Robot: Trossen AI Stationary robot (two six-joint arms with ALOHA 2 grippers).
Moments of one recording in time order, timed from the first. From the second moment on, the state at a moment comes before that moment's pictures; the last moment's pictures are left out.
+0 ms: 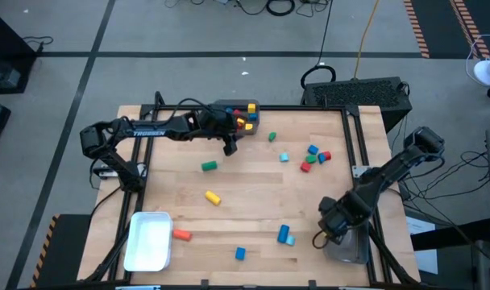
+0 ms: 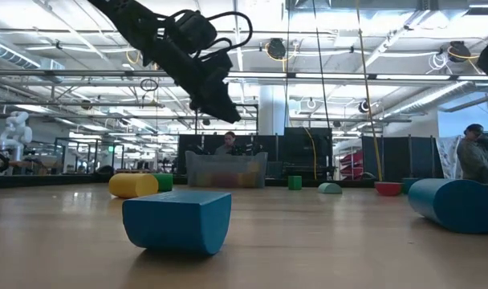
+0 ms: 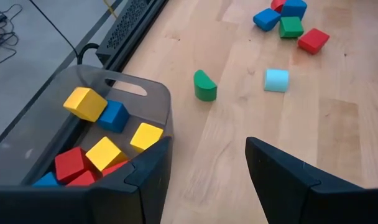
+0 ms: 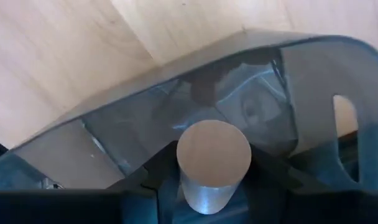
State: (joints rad) left arm 0.40 1.58 1.02 -0.07 0.04 0.11; right arm 0.69 1.34 0.85 -1.05 -0.22 1.31
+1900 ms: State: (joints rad) left arm 0.38 1.58 1.02 -0.07 0.04 0.11; right arm 0.55 1.61 0.97 -0.48 0.25 -0.25
